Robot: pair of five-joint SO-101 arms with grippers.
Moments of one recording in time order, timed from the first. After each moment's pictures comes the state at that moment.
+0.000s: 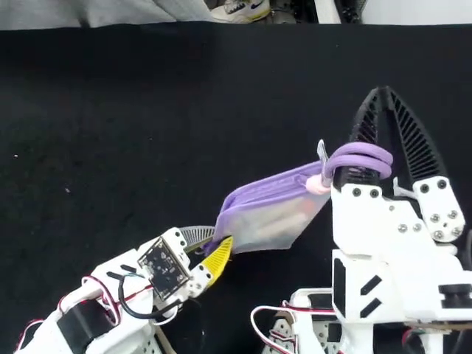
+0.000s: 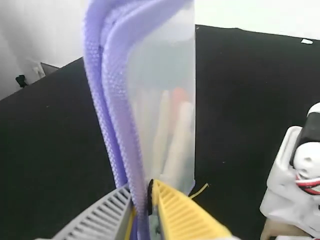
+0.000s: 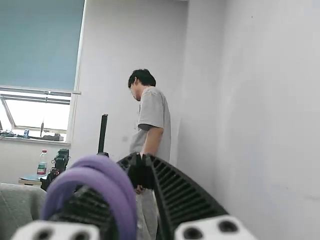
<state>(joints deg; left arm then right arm) 47.6 -104.9 74.2 62.8 -6.3 -0.4 -83.1 35.5 28.7 5.1</state>
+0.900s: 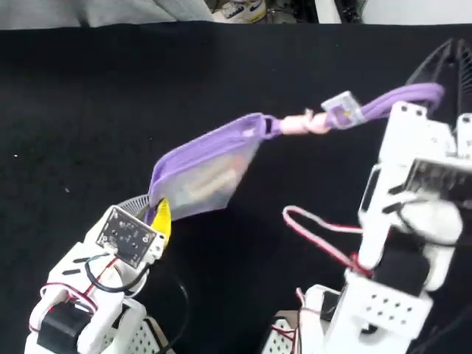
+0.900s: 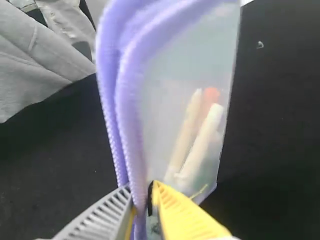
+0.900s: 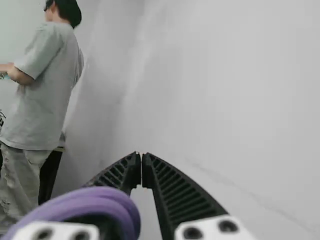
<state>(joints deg) 17.1 -104.0 64.9 71.3 -15.3 22.1 -63.9 38.8 11.6 14.9</state>
